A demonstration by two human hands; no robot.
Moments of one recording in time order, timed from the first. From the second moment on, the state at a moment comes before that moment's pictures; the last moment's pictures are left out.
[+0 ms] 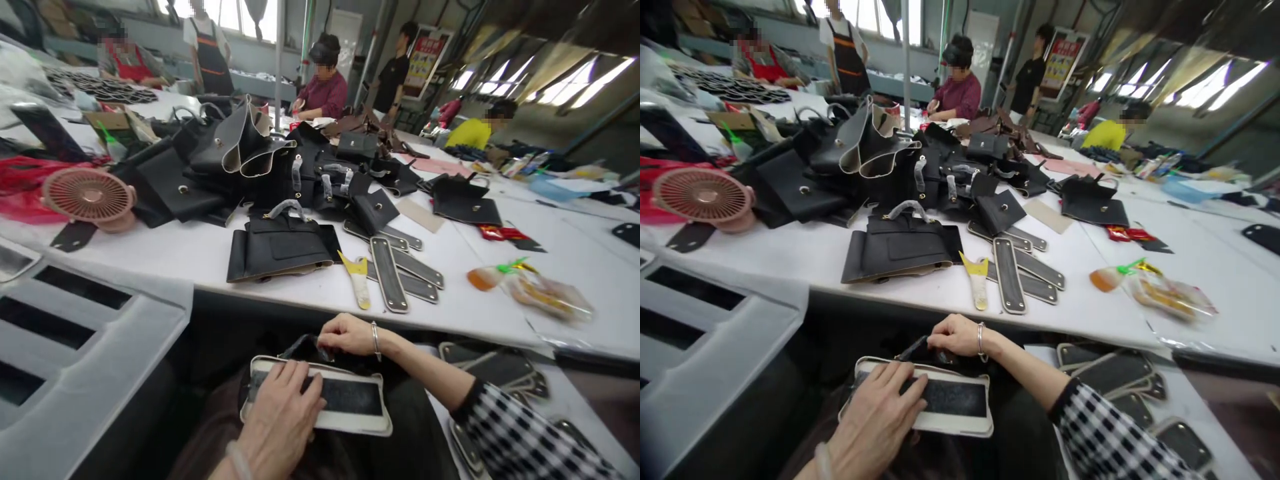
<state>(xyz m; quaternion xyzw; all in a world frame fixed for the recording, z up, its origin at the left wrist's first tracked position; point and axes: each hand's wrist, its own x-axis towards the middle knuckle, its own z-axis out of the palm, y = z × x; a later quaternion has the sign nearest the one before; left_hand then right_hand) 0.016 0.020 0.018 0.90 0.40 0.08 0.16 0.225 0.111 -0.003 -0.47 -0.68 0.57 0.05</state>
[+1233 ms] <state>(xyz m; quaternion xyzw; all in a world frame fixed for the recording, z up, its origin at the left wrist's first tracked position) -0.069 0.092 -0.094 0.42 0.61 0.17 0.64 0.192 0.083 -0.009 -0.36 -0.78 0.51 -0.08</state>
